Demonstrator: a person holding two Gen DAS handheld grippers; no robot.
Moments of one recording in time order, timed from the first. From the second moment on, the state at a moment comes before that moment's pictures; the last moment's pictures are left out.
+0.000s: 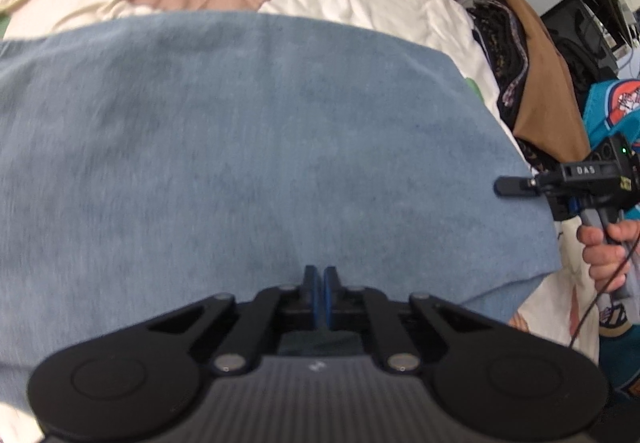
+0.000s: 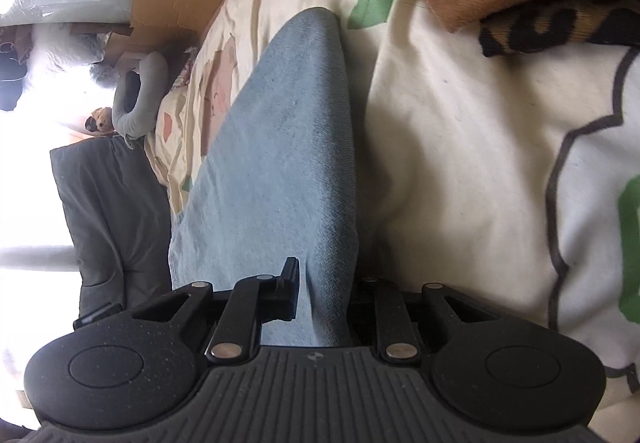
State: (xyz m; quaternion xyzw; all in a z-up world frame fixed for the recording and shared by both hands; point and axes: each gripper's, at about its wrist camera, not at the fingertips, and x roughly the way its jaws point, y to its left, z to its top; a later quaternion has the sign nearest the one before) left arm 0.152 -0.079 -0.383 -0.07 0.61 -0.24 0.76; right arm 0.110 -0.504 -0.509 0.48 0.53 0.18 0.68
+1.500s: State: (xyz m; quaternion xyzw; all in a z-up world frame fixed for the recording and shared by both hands) left arm 0.236 -0.085 -0.387 -0.10 0.59 -0.16 0.79; right arm 0.114 -0.509 -0.509 0.51 0.50 0.15 0.68
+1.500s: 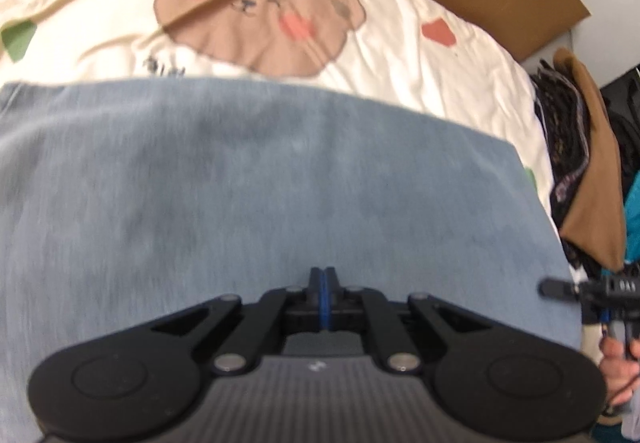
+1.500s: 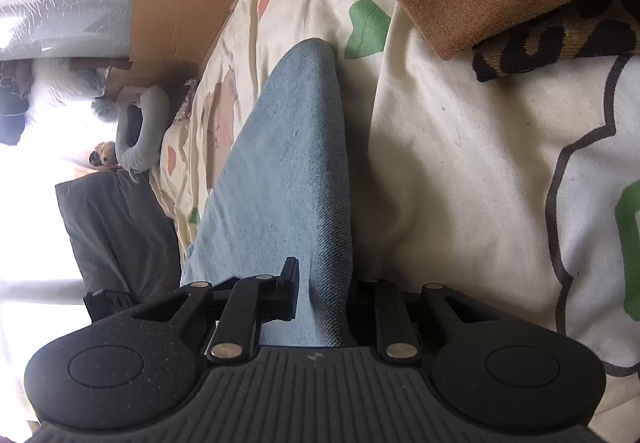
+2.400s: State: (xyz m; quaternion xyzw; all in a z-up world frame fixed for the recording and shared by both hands) left arm 0.316 -0.110 -0.396 -0.11 0.56 -0.13 0.81; right arm 0.120 -0.509 -0.510 0.51 0.49 0.13 0.70
